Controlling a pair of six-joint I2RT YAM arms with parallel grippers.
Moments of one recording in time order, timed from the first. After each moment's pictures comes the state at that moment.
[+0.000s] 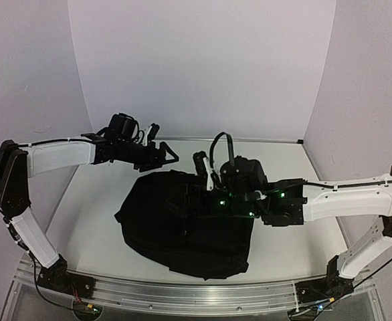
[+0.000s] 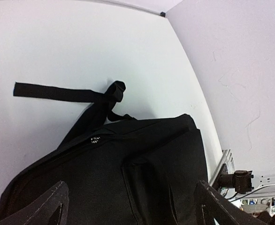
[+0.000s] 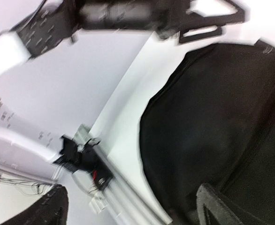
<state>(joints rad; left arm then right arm) -0.56 1.66 1.23 -0.19 0.49 -0.53 1.21 1.51 1.11 0.00 0.07 0.80</state>
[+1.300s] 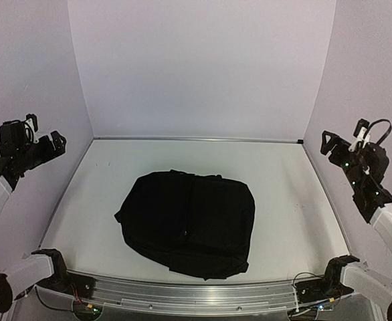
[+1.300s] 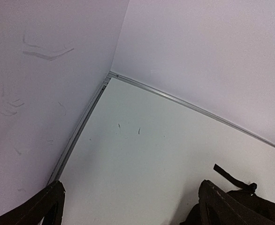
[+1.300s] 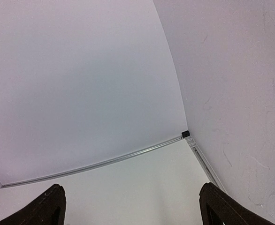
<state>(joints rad) 0.13 0.87 0.97 -0.52 0.08 -0.31 0.04 0.80 0.67 0.10 0.11 0.32</state>
